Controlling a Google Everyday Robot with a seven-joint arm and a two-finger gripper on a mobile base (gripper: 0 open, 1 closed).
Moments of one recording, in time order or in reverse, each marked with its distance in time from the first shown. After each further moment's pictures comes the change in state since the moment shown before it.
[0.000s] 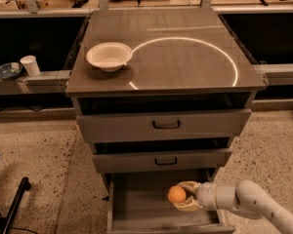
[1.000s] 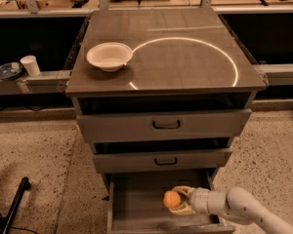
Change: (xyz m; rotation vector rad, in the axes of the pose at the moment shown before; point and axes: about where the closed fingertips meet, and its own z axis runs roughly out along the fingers) arm 0.031 0.005 0.032 0.028 0.026 -0.074
